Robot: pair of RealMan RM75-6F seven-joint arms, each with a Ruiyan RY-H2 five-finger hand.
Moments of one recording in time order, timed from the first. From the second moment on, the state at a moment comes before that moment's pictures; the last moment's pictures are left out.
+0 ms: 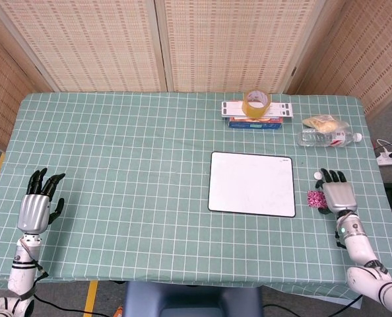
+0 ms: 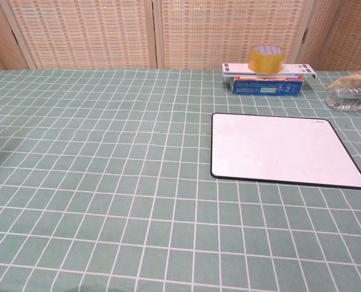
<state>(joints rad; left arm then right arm) -0.34 -1.75 -0.12 -0.59 1.48 1.52 -0.37 0.45 -1.51 0.12 -0.91 -1.19 0.81 -0.13</state>
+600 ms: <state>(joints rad) -0.34 -1.75 -0.12 -0.59 1.48 1.51 -0.38 0.46 -1.51 0.12 -0.91 -1.19 0.80 -0.12</state>
